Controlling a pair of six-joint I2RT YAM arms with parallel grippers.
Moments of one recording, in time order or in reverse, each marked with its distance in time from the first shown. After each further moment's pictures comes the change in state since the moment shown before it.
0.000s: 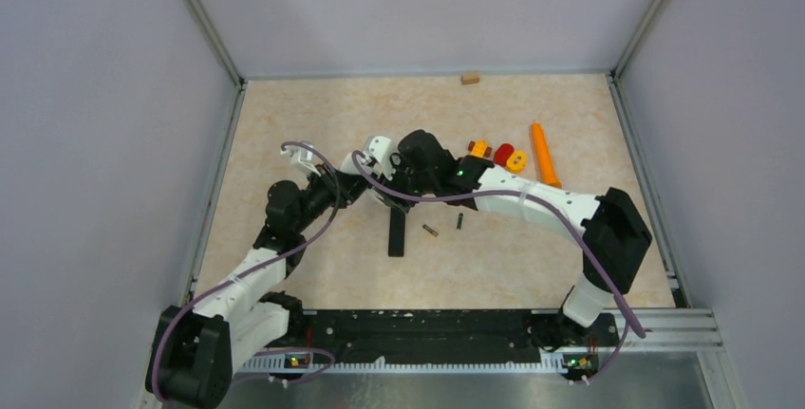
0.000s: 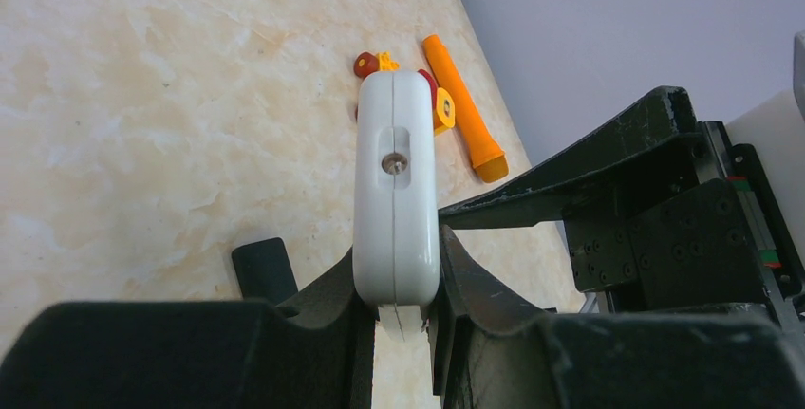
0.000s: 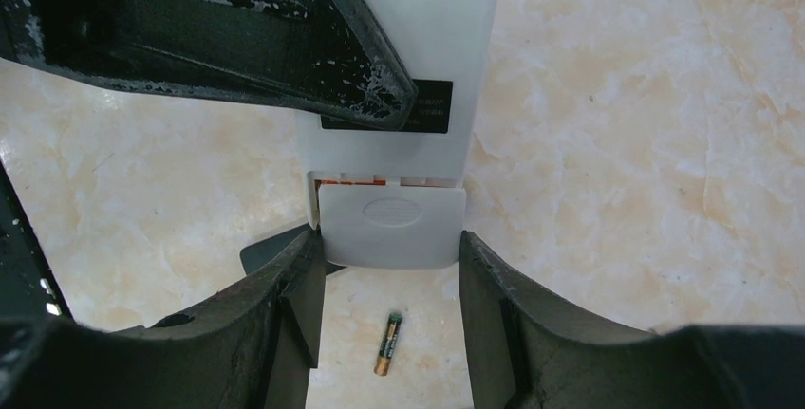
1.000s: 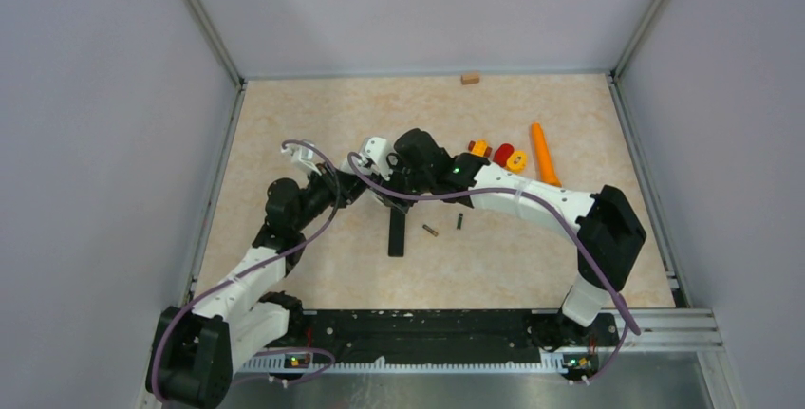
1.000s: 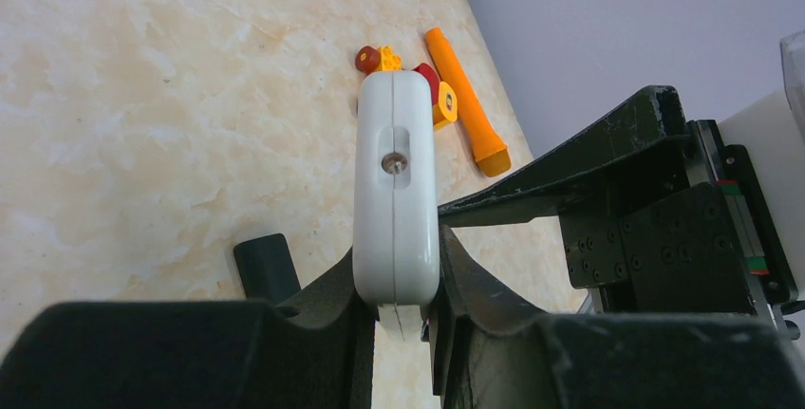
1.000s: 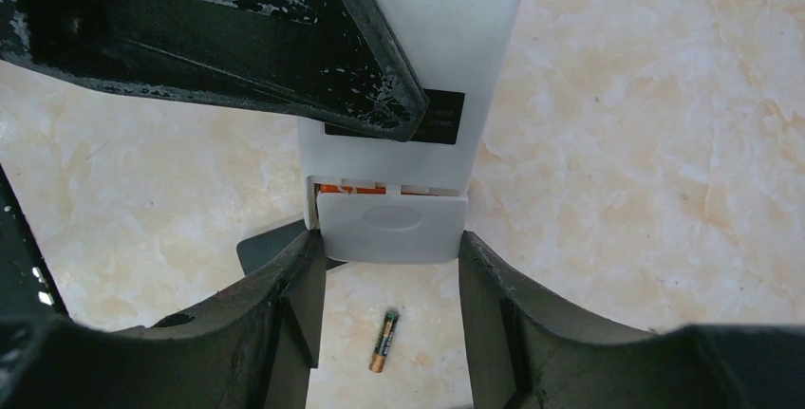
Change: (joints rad) left arm 0.004 0.000 0.015 -0.032 0.016 0.015; right arm 0.003 0.033 0.044 -0.043 -0.012 -0.027
